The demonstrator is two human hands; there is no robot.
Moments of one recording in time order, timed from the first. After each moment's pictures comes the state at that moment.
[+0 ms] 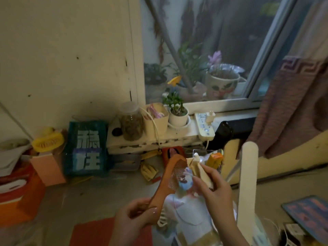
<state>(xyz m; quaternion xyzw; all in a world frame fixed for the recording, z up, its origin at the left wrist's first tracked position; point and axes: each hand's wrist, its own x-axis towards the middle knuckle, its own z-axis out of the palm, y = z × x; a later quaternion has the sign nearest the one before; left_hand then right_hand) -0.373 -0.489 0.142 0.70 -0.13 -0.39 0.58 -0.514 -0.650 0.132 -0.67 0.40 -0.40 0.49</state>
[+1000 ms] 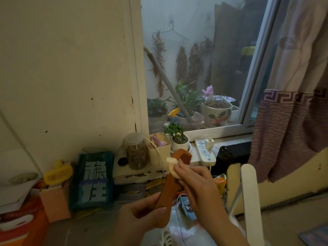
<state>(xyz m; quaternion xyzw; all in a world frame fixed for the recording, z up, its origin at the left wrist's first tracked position) -0.363 -0.492 0.235 0.62 -0.26 -0.41 0.62 -0.471 -0.637 0.216 -0.86 0.18 -0.46 0.15</state>
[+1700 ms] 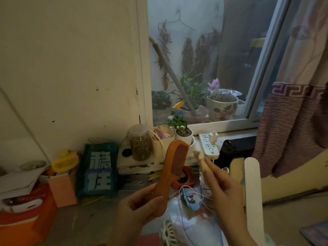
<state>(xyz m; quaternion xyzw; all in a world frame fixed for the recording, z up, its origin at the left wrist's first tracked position) -0.368 -0.486 0.223 0.58 -0.15 -0.42 0.68 -0.501 -0.624 0.216 -0.65 0.29 -0.50 0.49</state>
